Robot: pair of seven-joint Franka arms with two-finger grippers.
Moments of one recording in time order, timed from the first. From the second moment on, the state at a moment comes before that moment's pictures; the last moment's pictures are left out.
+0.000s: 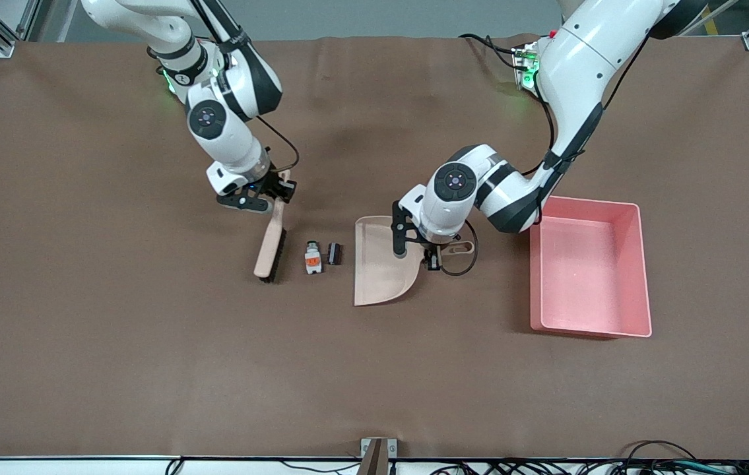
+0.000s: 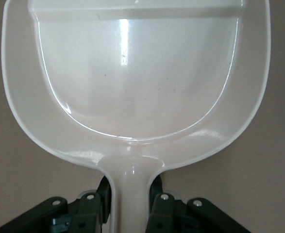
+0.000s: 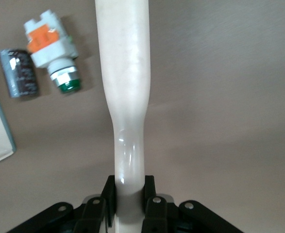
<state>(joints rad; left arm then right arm) -0.27 0.66 -0.44 -1.73 0.36 2.34 0.70 0.62 0.17 0.00 -2.40 0.26 2.60 0.63</state>
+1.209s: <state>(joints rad) -0.31 0.70 -0.44 -1.65 0.40 2.29 0.70 0.87 0.50 0.00 -1.93 0.26 2.47 1.06</state>
